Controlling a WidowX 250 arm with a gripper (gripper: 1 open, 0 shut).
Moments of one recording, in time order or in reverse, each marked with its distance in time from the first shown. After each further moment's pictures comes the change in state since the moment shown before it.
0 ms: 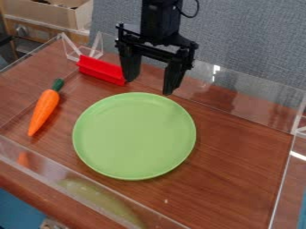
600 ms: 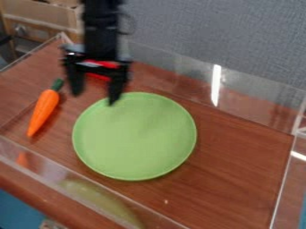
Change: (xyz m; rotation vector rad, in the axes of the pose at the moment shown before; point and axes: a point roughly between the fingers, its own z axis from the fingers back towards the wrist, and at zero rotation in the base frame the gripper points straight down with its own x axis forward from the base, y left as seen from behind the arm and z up) arm -0.027 0.099 -0.038 -0.030 0.050 0.164
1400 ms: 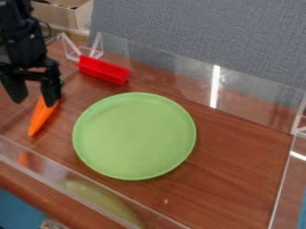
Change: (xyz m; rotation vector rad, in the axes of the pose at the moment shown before) arm -0.001 0.071 -0.025 -0.065 -0.123 0.060
